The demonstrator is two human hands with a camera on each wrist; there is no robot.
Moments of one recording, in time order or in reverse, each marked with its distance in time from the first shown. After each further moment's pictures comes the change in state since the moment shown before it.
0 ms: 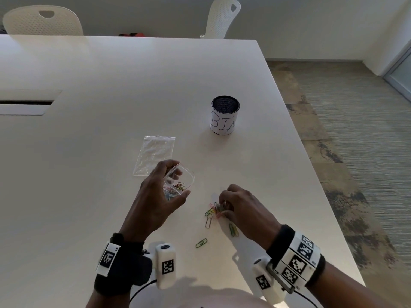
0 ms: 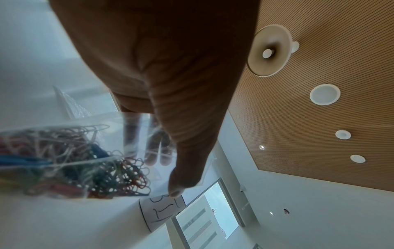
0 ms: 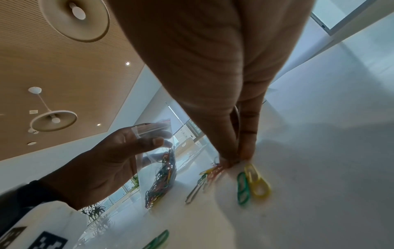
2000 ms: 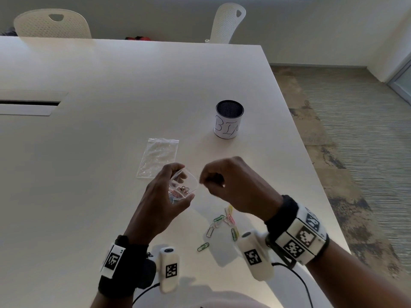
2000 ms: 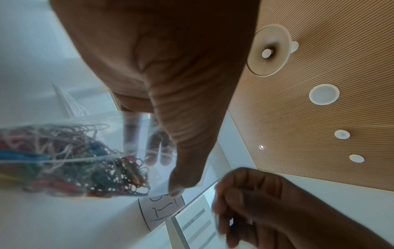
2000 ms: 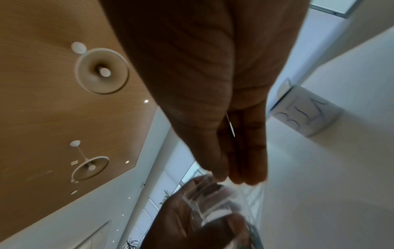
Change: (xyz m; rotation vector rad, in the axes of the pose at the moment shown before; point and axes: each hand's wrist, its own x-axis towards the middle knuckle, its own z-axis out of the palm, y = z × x) left_hand -0.001 0.005 0.002 0.012 -0.001 -0.002; right_hand 0.035 -0.041 -0.055 0.181 0.161 -0.387
